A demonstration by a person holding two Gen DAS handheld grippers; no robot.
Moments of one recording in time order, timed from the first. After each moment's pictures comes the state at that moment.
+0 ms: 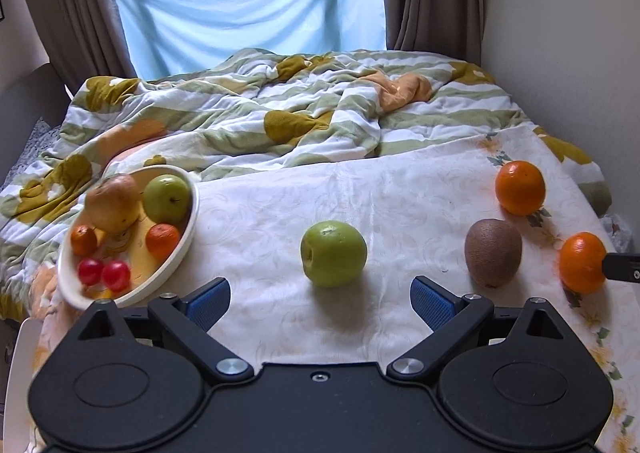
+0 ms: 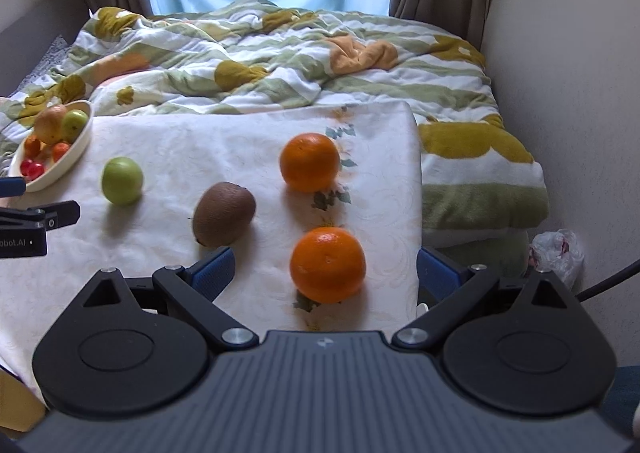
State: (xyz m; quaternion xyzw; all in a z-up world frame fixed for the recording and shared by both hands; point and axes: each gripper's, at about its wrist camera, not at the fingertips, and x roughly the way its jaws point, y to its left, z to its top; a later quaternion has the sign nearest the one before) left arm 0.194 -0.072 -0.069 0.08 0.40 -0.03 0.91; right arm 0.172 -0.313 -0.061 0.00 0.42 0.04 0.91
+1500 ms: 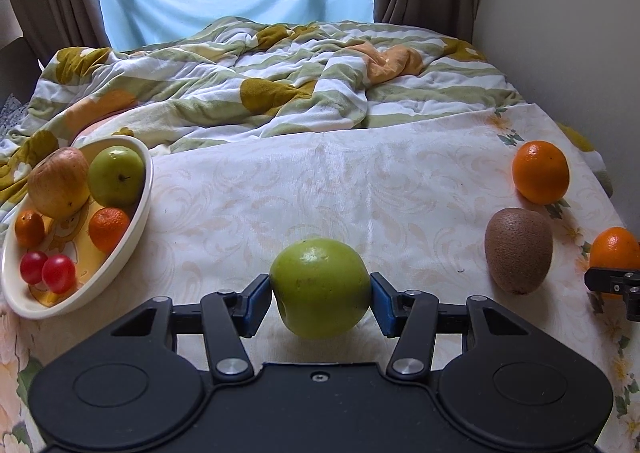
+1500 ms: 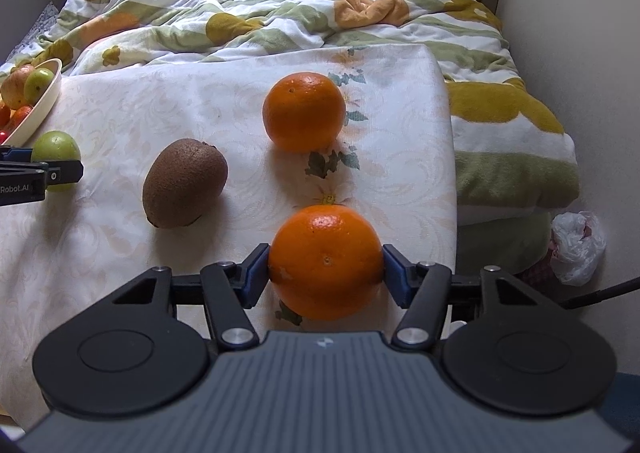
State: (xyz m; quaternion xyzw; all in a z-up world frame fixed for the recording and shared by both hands) left arm 0.229 -0.065 -0.103 0.05 0.44 -0.06 0.90; right arm 0.213 -0.309 -0.117 -0.01 0.47 0.04 0.88
